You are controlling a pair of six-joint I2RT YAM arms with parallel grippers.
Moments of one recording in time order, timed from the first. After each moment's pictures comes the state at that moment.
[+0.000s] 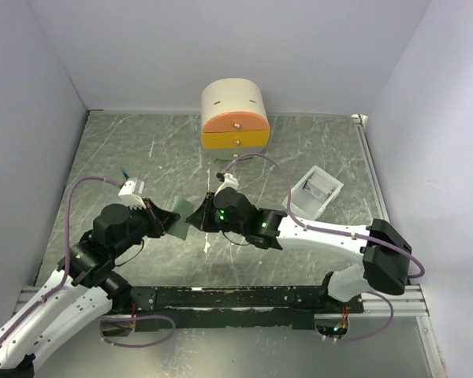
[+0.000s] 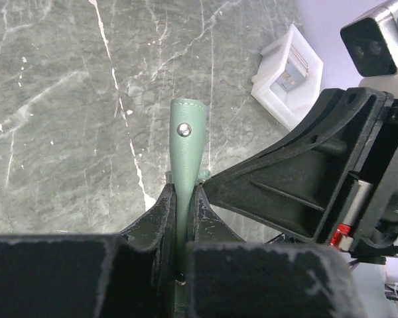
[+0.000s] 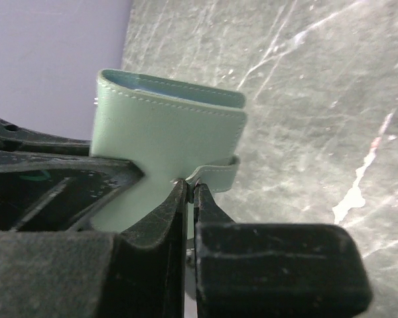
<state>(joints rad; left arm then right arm) -0.65 0.48 0.55 -0.40 -0.04 -0.72 1.12 1.45 0.97 0.01 0.15 1.01</state>
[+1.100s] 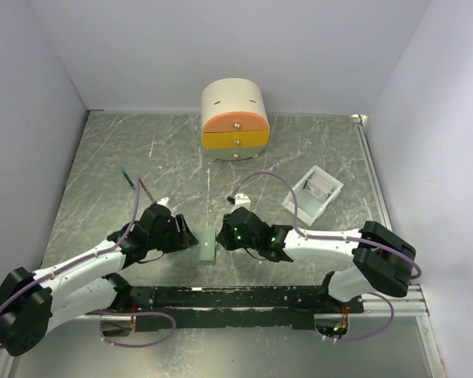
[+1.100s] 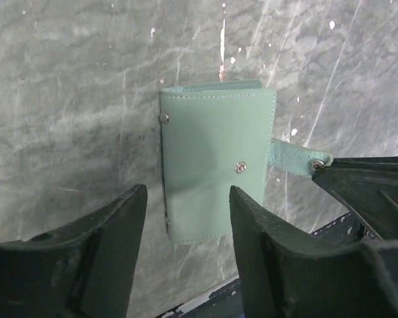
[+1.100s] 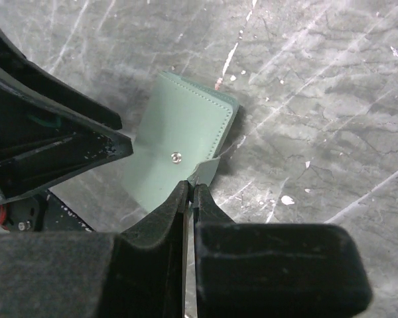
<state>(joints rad) -0.66 0.98 0.33 -0.13 0.08 -0.84 1.09 1.42 0.64 0.10 0.17 0.73</state>
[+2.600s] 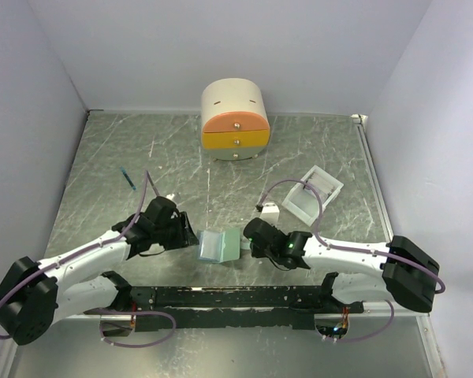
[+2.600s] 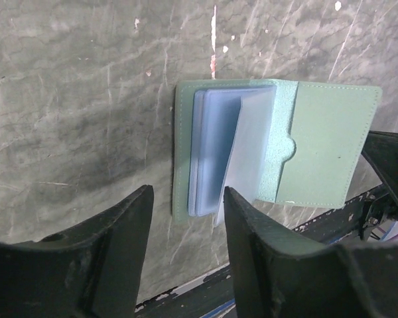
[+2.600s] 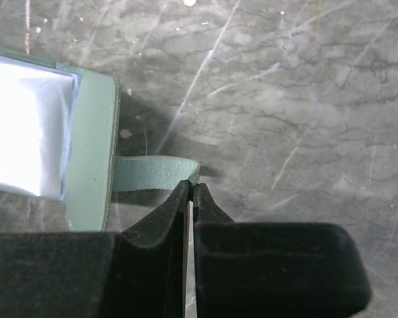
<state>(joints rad) -0.66 1.07 0.45 -0.28 0.12 -0.81 1.08 1.21 0.54 -0.27 0.40 0.84</state>
